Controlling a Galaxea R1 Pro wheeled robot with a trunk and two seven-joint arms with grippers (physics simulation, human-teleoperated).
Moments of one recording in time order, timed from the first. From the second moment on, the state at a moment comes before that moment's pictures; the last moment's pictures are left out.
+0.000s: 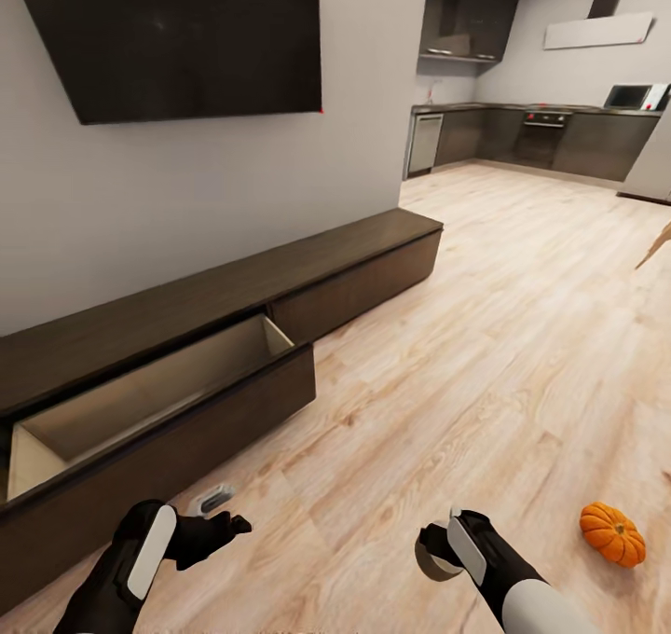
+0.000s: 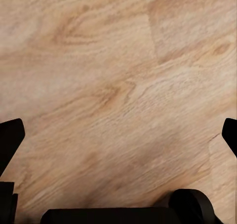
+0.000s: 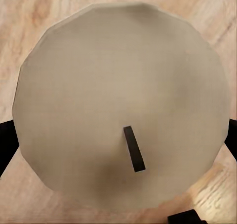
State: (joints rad) left arm -0.39 0.02 0.18 -1.01 0.42 1.03 0.02; right arm -0.59 0.02 0.02 -0.44 -0.41 0.51 -0.29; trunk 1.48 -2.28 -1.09
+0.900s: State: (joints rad) left arm -0.39 0.02 0.18 -1.01 0.42 1.03 0.02; right arm -0.59 0.02 0.02 -0.44 -0.41 0.51 -0.29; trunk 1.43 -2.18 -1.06
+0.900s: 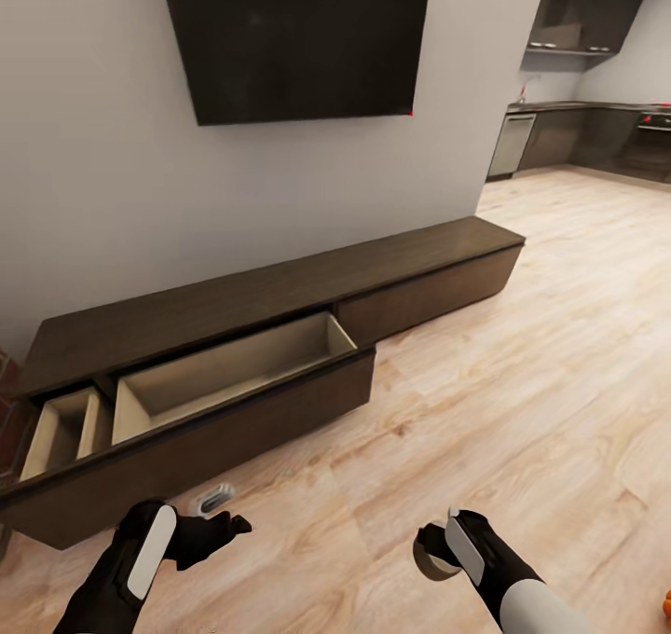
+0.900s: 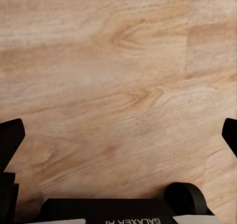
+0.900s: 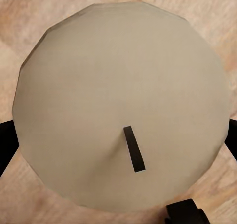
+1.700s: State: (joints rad) left arm -0.39 0.02 0.18 -1.01 0.42 1.03 0.02; right arm -0.59 0.03 0.02 -0.44 -0.41 0.51 -0.29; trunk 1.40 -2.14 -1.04
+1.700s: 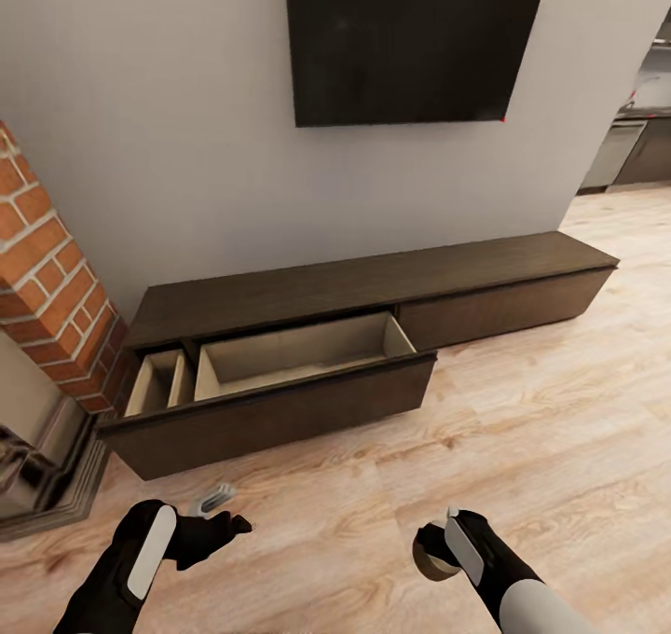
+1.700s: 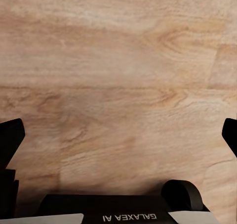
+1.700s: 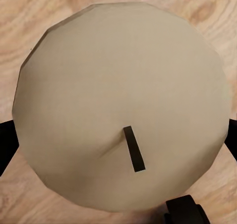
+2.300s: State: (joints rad) left arm -0.39 0.02 0.19 -1.01 0.42 1.03 0.02; right arm -0.59 0.03 0.12 -0.44 -0.42 0.51 -0.29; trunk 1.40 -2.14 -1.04
